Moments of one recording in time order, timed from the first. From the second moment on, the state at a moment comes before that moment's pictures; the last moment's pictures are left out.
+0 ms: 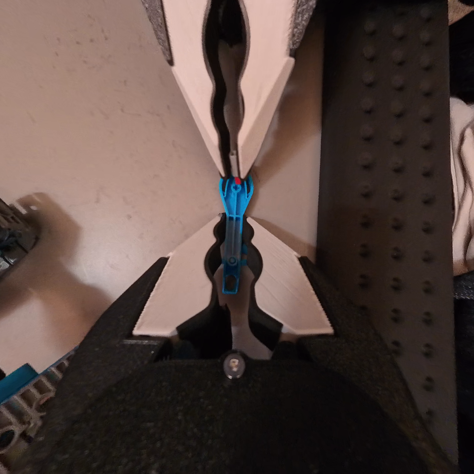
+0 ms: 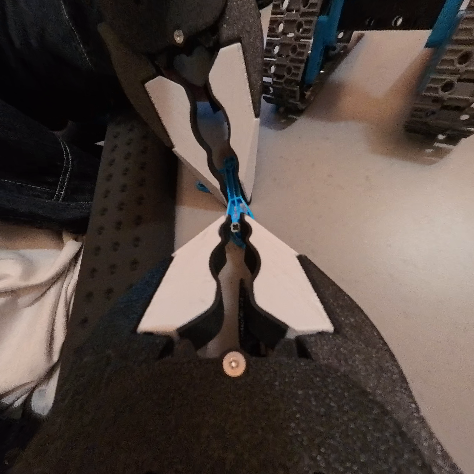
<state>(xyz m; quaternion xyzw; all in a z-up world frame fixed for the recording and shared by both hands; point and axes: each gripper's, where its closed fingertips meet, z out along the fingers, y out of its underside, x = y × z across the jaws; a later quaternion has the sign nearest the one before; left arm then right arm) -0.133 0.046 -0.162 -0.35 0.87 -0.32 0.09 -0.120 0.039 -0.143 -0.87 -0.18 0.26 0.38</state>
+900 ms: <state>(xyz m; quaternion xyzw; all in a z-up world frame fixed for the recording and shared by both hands) -0.132 0.045 -0.162 -0.34 0.85 -0.37 0.11 -0.122 0.041 -0.147 -0.92 -0.32 0.09 0.22</state>
